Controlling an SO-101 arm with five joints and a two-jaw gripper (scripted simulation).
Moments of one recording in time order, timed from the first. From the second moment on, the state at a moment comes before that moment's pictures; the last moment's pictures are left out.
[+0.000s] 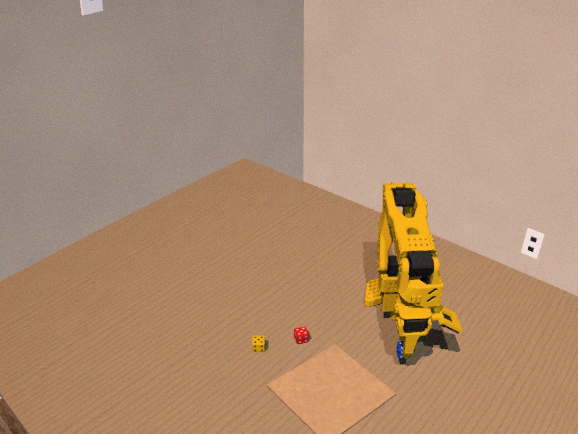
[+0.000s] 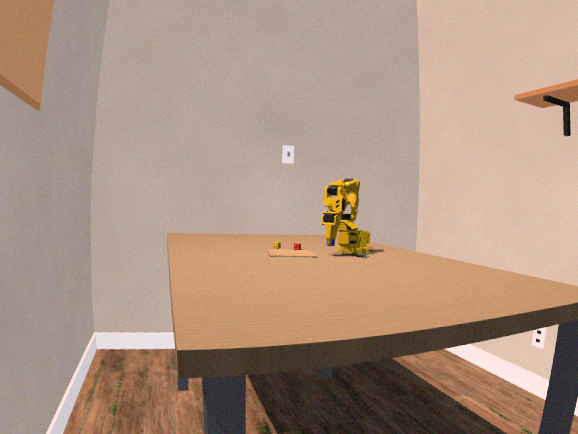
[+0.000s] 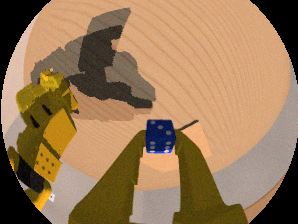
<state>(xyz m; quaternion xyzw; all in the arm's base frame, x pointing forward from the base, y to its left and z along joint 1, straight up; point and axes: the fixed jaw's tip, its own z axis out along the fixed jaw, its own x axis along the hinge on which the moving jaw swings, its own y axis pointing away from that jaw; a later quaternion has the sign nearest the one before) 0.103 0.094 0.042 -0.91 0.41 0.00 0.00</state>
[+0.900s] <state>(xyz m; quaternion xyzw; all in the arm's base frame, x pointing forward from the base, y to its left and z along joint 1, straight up) 0.103 0.094 0.033 -0.91 0.41 0.00 0.00</state>
